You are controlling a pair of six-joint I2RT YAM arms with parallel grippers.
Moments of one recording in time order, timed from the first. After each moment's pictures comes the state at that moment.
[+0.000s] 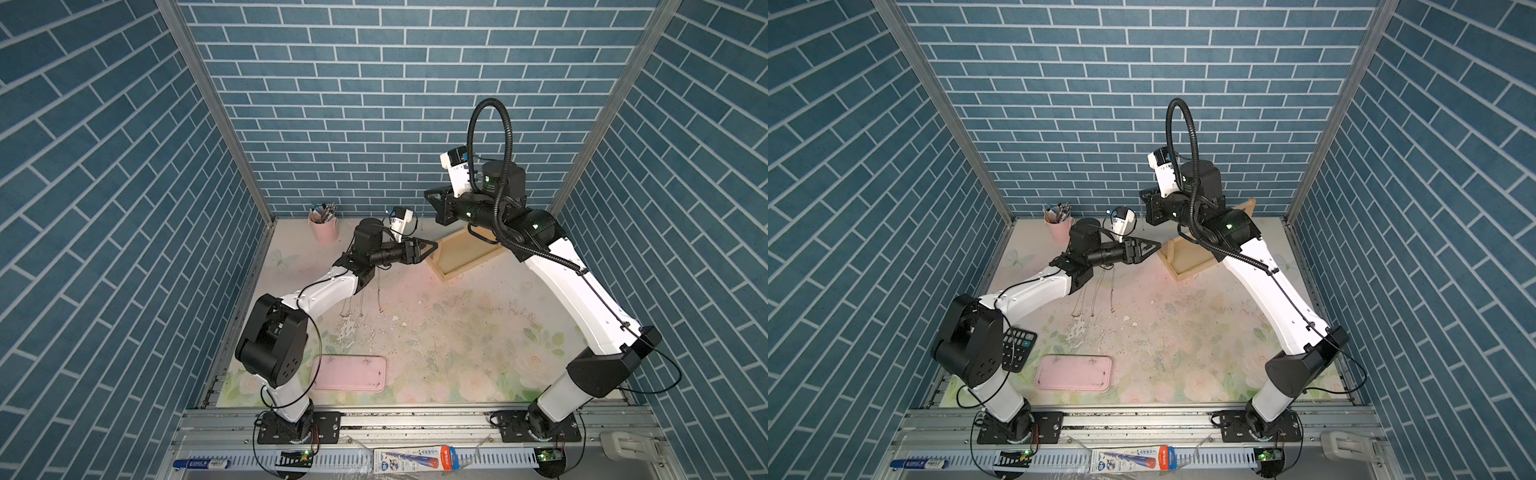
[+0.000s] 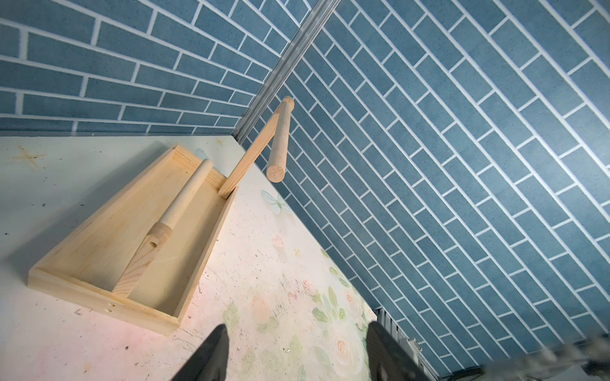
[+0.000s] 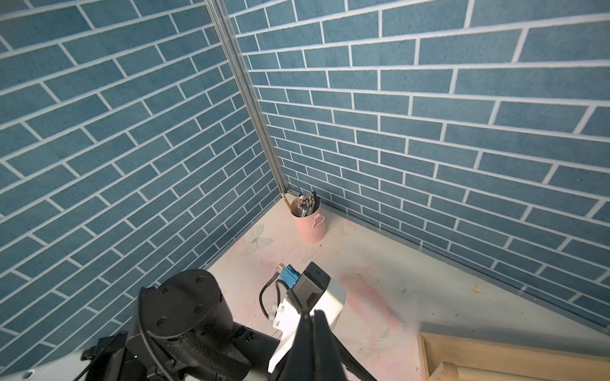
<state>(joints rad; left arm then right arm) -0.50 1.71 1.22 0.31 0.69 -0.61 0.68 1.63 1.99 -0.61 -0.19 0.15</state>
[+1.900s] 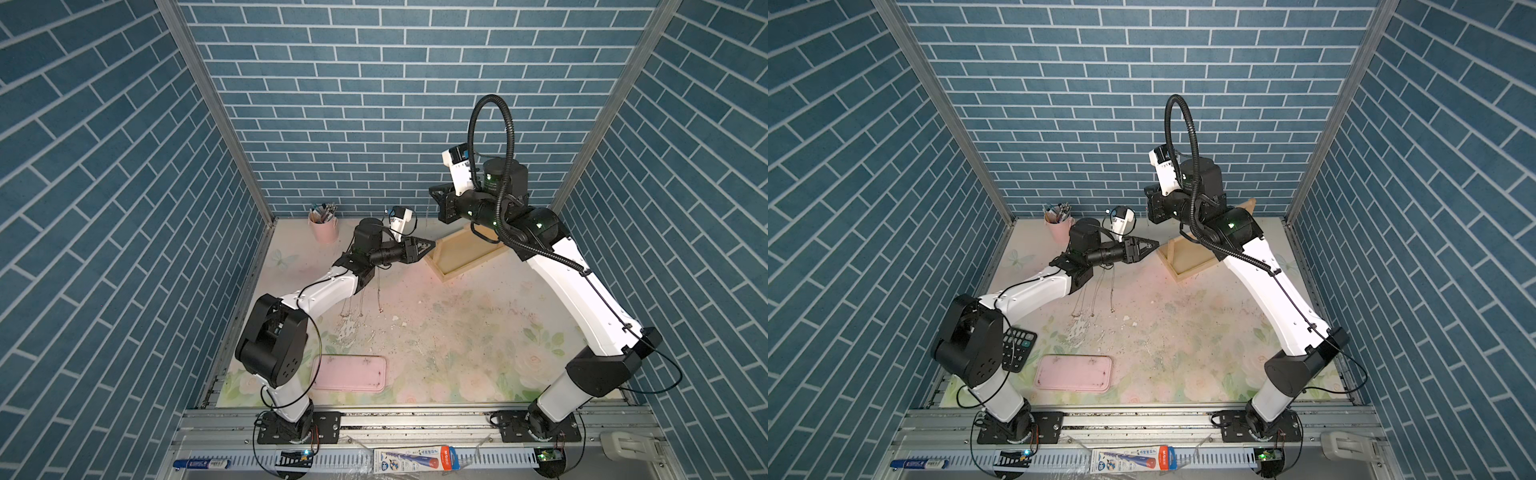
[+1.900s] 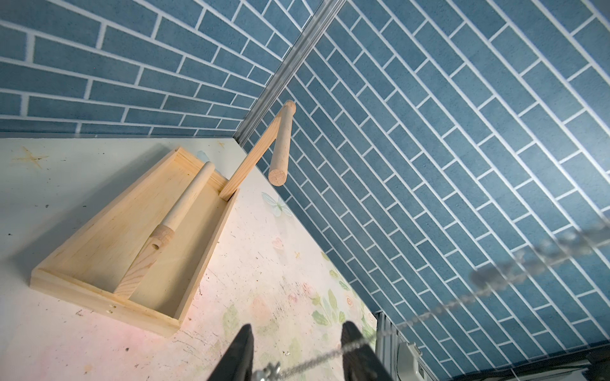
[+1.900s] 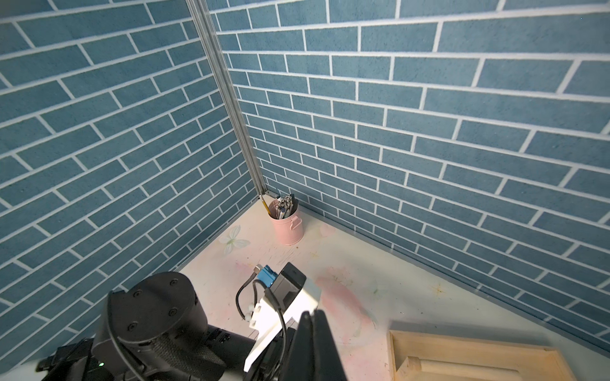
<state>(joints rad) -0.50 1.71 1.22 0.31 0.68 -0.61 0.69 1.64 2.04 -0.65 -0.09 0.08</state>
